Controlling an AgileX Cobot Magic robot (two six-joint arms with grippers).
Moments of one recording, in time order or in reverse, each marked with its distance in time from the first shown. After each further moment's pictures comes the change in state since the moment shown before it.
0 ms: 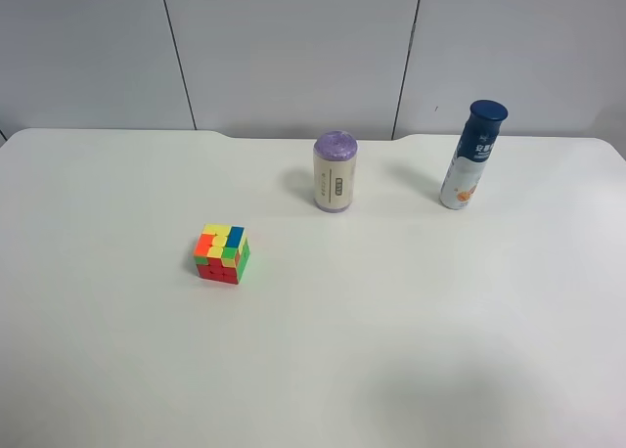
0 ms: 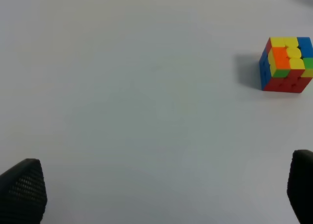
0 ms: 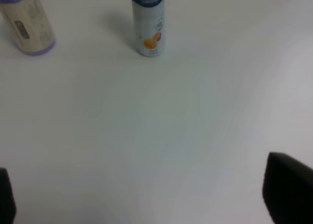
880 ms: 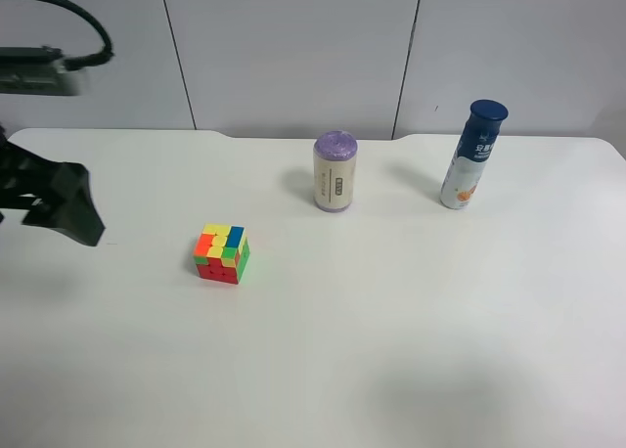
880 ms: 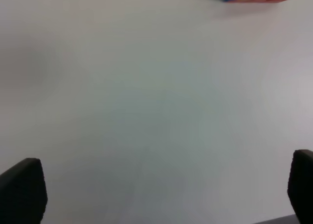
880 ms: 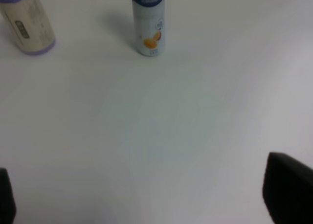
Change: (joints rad) left arm -0.254 1.097 -0.341 -0.054 -0.073 -0.144; right arm 0.000 0.000 0.000 0.000 0.000 0.000
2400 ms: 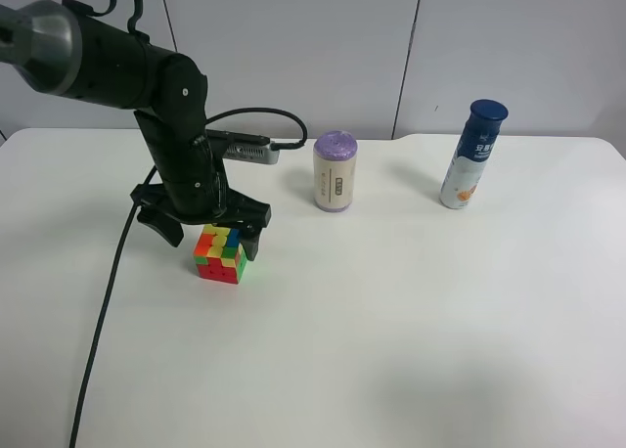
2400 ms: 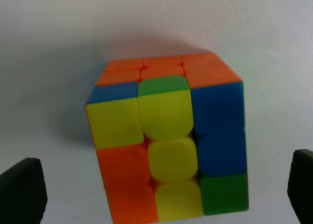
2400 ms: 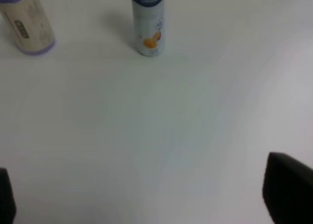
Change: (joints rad) left arm -0.183 0.746 -0.350 0.028 -0.204 -0.159; right arm 0.000 0.000 0.000 0.000 0.000 0.000
